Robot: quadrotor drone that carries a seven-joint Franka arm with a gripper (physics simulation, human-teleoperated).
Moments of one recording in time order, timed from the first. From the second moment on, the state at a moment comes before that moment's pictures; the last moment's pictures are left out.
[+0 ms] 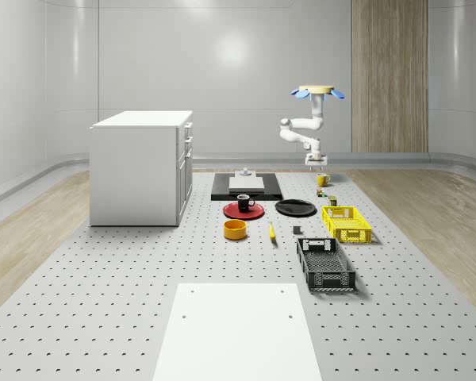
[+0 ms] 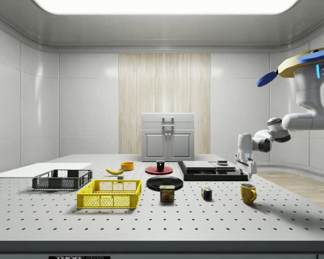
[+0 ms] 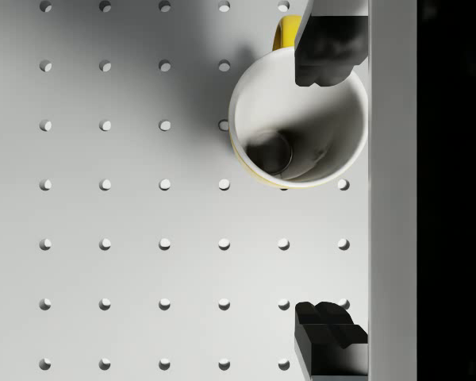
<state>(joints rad) -1.15 -1.51 1.11 -2.62 -2.00 1.74 1.46</state>
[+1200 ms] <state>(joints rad) -1.19 -1.49 1.03 -2.58 -2.07 1.77 1.49</state>
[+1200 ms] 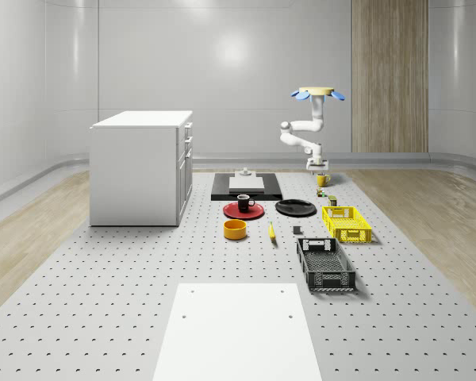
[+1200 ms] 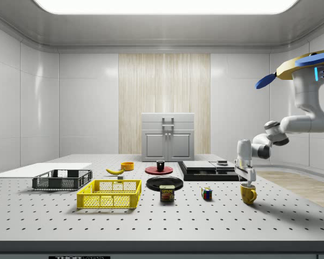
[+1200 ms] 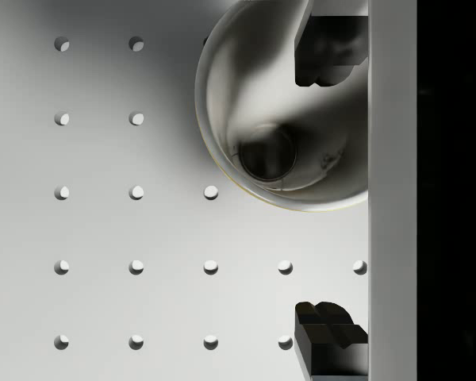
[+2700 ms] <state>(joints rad) -1.18 -1.46 1.02 -2.57 -2.10 1.77 1.47</state>
